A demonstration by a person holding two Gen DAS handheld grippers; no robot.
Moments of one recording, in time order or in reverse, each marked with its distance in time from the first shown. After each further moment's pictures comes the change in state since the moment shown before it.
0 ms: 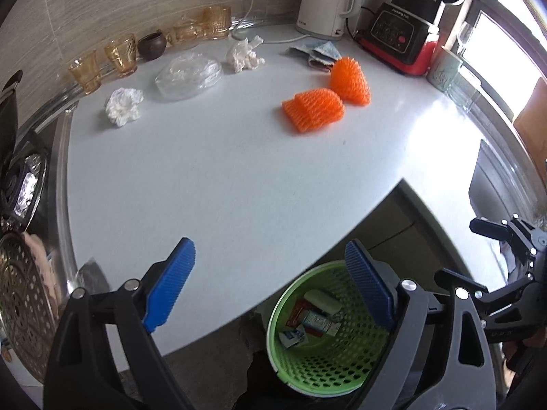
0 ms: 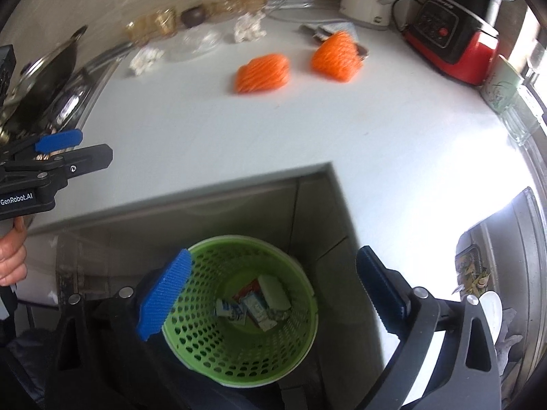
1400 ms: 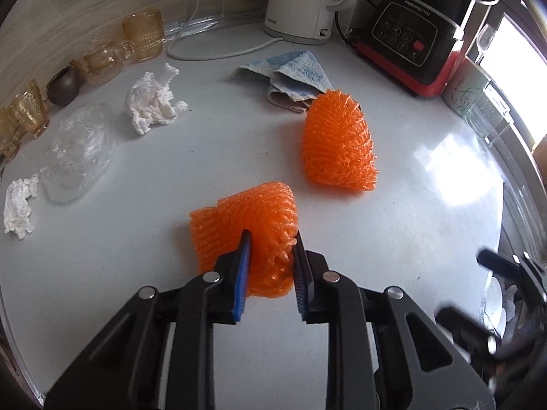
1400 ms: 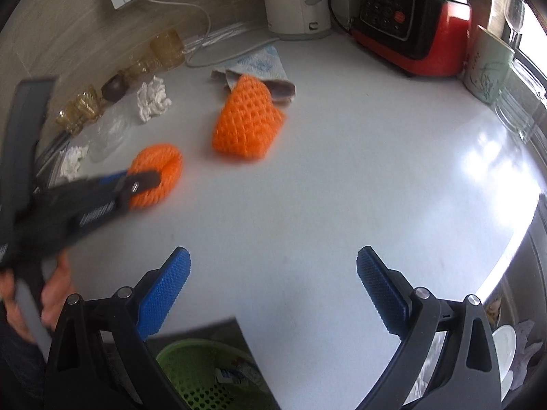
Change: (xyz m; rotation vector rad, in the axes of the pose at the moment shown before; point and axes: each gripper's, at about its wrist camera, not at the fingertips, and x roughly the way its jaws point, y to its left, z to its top) left arm 0.138 -0.061 0.148 0.029 0.018 -0.048; right arm 0.062 -0.107 0.115 0.223 -0.081 0.014
